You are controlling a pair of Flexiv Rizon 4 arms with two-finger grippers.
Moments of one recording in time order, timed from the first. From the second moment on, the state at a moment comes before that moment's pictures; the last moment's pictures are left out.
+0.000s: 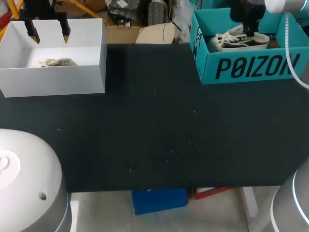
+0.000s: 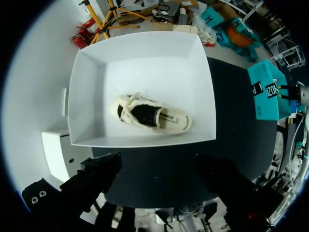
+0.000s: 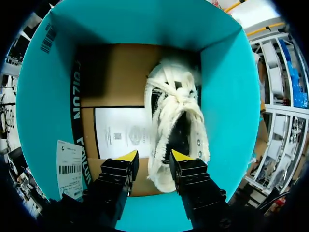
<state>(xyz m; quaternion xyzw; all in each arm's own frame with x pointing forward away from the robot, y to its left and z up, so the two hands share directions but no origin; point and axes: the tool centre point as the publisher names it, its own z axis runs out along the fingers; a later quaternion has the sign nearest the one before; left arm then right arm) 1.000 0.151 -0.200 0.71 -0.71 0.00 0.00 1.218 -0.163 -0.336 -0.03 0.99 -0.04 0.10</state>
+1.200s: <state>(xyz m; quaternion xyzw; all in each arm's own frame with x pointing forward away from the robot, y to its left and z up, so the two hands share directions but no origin) 1.000 0.151 -0.200 0.71 -0.71 0.00 0.00 1.232 -0.172 -0.404 0.01 1.00 -0.06 0.05</state>
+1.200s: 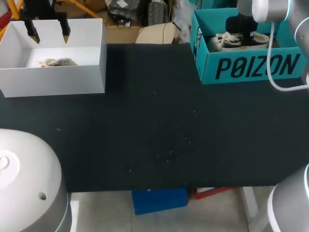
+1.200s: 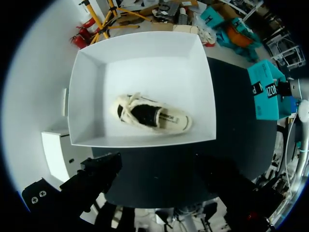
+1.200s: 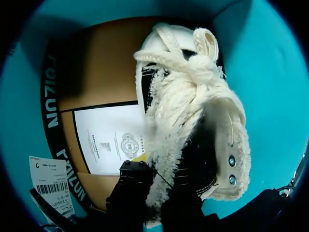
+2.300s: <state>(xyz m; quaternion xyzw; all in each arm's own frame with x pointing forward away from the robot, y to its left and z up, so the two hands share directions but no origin) 1.000 0.151 -0.200 0.71 -0.71 0.00 0.00 1.205 -0.180 -0.253 0.06 0.98 -0.09 0.14</state>
